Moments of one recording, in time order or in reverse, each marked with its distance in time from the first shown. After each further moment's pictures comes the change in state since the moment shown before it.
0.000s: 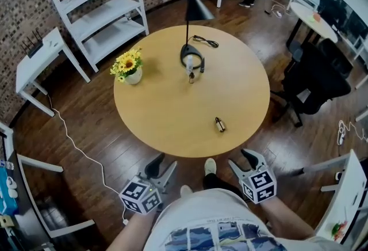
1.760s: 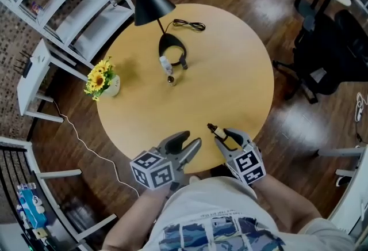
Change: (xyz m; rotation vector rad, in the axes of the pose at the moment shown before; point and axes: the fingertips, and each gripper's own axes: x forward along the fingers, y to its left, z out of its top) left arm 0.302 -0.039 0.036 -0.155 0.272 -0.186; right arm 0.151 -0.164 0.035 0.046 -0.031 0.179
